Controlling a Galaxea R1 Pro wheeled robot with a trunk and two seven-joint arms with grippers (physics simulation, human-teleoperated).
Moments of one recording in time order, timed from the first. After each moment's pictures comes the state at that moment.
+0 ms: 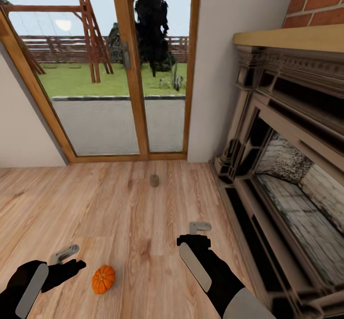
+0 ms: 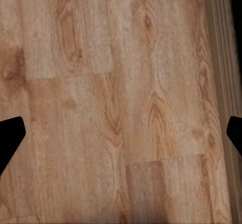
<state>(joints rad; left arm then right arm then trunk) -0.30 0.25 0.21 -1.10 0.52 0.88 0.14 -0.55 0.17 0.54 -0.97 -0.65 0.63 -0.83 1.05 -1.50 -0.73</state>
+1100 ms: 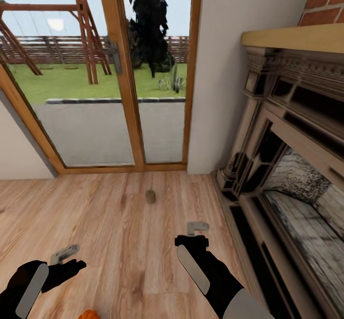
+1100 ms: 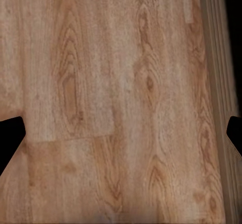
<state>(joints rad) -0.30 0.24 0.21 -1.10 0.52 0.88 0.14 -0.55 0.17 0.57 -0.97 -0.64 0.60 -0.82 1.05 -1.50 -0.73</state>
